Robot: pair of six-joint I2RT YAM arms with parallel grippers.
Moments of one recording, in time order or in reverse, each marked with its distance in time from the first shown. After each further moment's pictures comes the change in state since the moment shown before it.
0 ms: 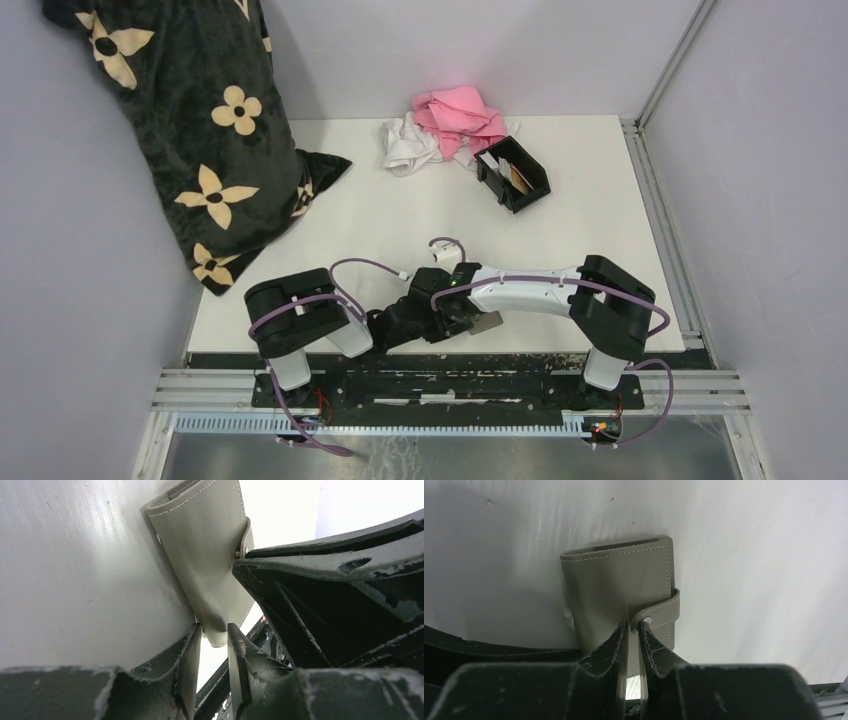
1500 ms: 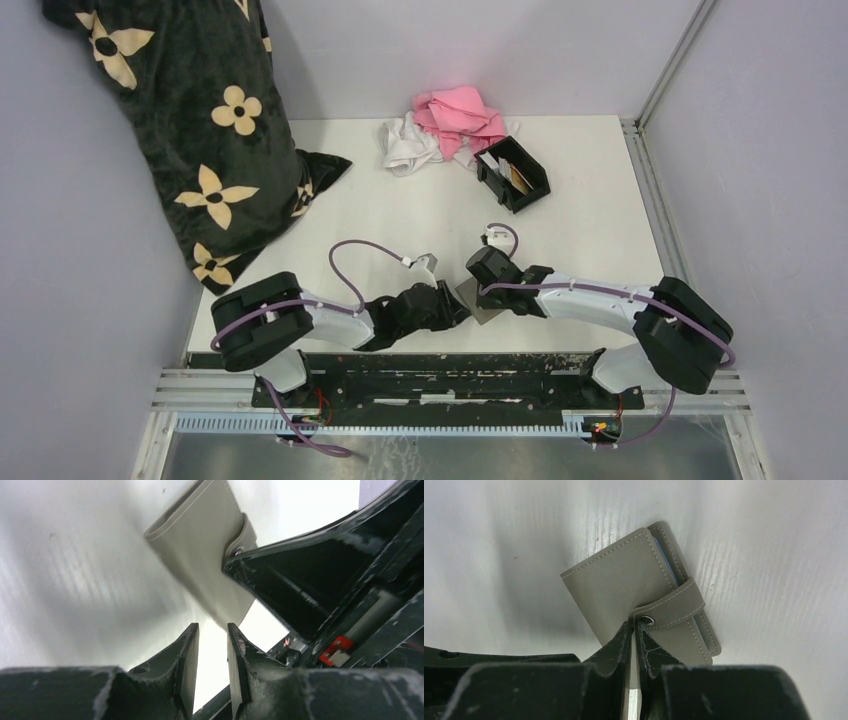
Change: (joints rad) left arm 0.000 -0.170 0.127 -0.414 -0.114 0.108; right arm -0.258 -0.339 -0.422 0.531 -0.288 0.002
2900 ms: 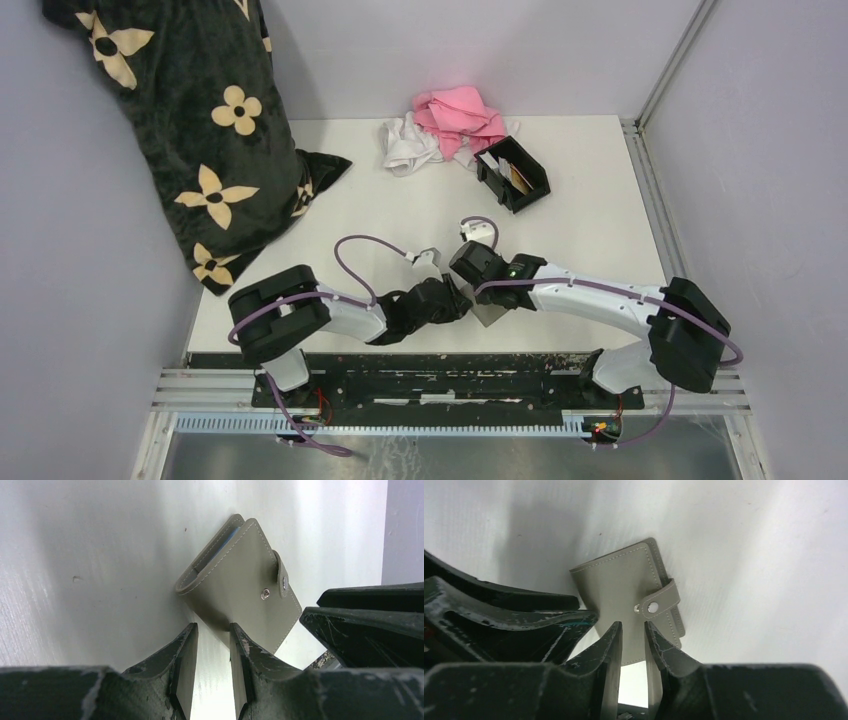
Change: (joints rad) left arm 0.010 0.087 0.121 -0.100 -0.113 0.043; right arm 0.082 -0.021 0.203 -0.277 0.121 -0.199
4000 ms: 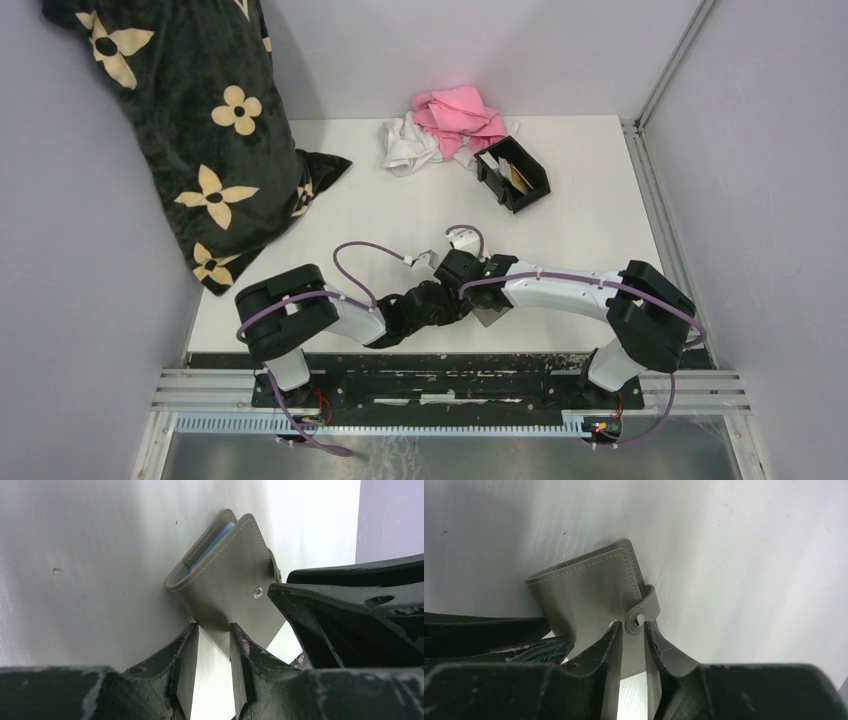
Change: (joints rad) left arm 0.003 0.035 -0.053 0.153 0.037 -0.070; right arm 0.048 0.183 0.060 -0.068 0.160 -0.047
